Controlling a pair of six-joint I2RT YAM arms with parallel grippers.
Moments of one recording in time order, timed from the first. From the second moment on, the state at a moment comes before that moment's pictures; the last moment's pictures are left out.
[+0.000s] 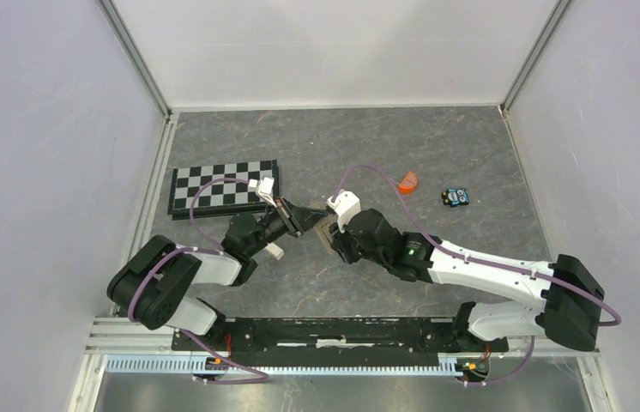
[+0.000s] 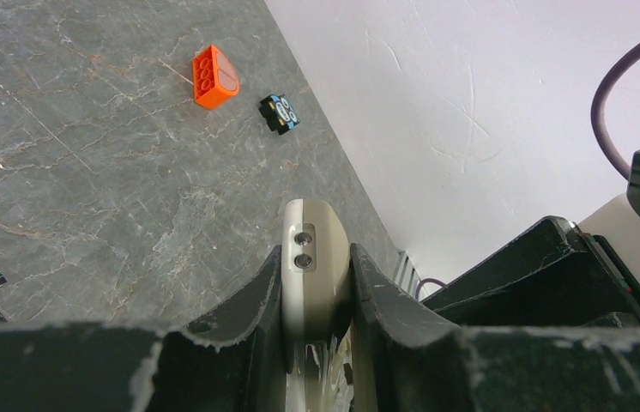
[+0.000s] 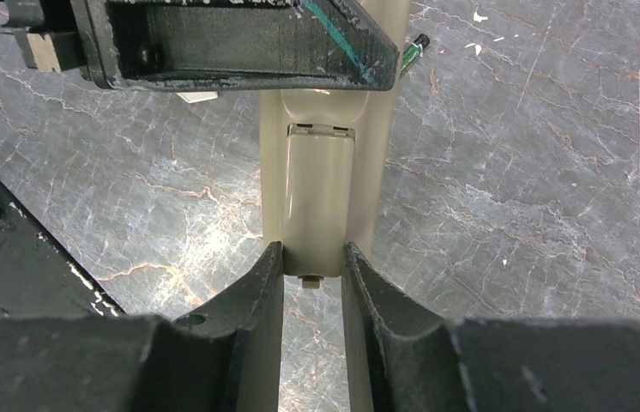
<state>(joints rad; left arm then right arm) -0.56 1.45 0.29 1.24 0.35 -0.97 1.08 1.25 0.82 -0.18 0.24 0.24</state>
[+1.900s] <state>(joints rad) -0.54 1.29 0.35 0.85 0.42 -1.21 1.05 1.16 0.94 -0.28 0.20 0.45</state>
